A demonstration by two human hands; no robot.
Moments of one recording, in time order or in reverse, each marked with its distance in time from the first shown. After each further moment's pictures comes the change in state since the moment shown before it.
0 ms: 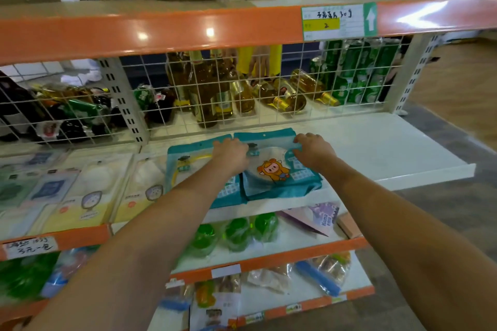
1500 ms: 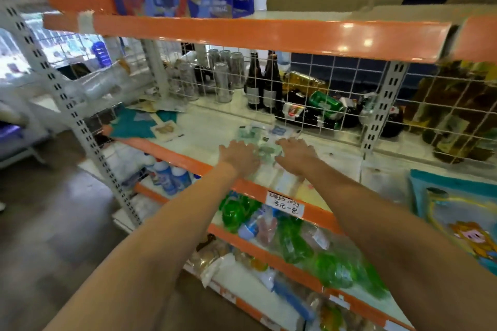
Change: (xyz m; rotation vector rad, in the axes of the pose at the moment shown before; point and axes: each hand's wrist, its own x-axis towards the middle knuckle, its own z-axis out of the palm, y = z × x) left_hand -0.263 -0.425 0.078 -0.124 -0.128 -0.680; right_hand -0.045 -0.553 0.101 -0.075 -0.235 -0.699
